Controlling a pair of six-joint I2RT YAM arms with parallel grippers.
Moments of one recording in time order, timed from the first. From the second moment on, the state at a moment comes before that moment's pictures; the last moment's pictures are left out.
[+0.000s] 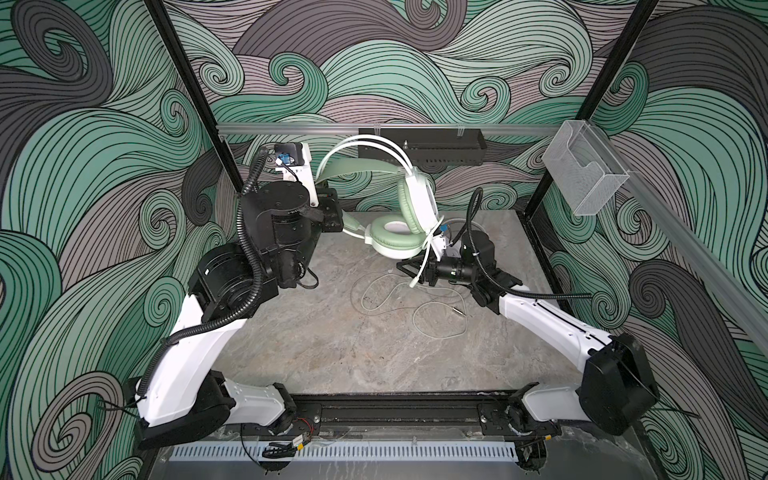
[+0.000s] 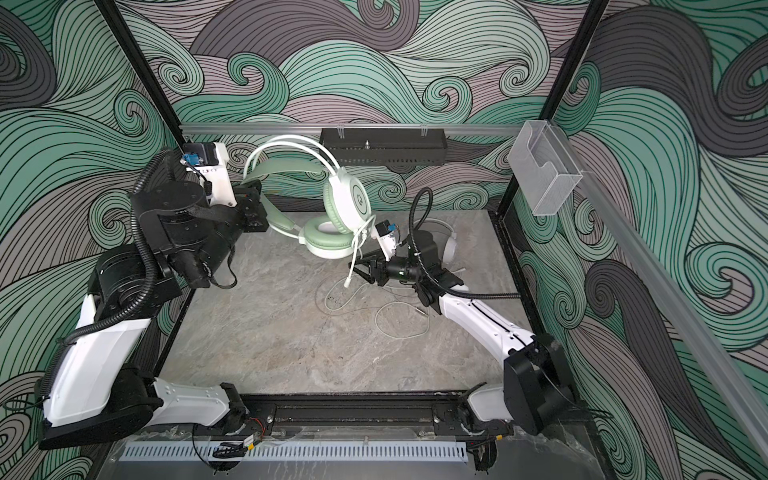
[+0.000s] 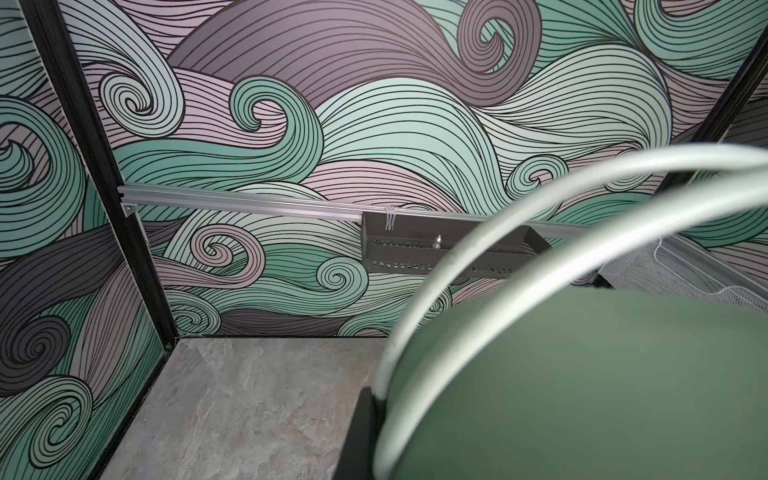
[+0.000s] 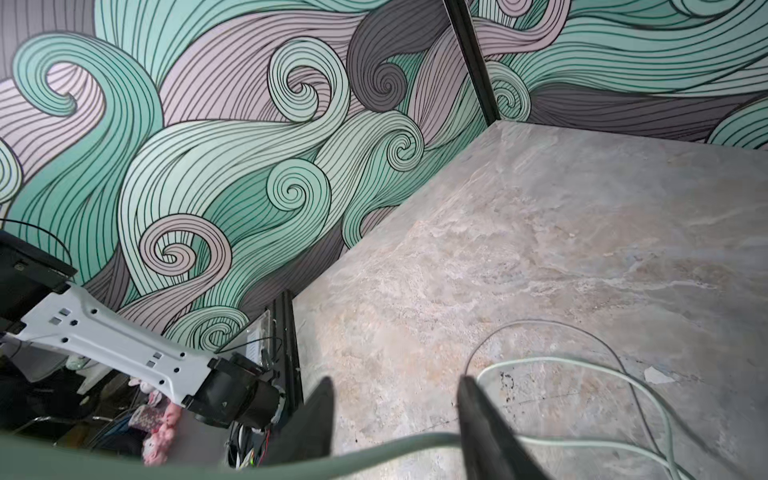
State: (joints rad) left arm -0.85 1.32 2.08 -0.91 -0.76 -0.27; right arm 0.51 1.39 0.97 0.14 -0.76 0.32
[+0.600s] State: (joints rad) left arm -0.58 1.29 1.92 -0.93 -0.72 -0.37; right arm 0.52 0.98 1.13 -0.44 -0.38 -0.02
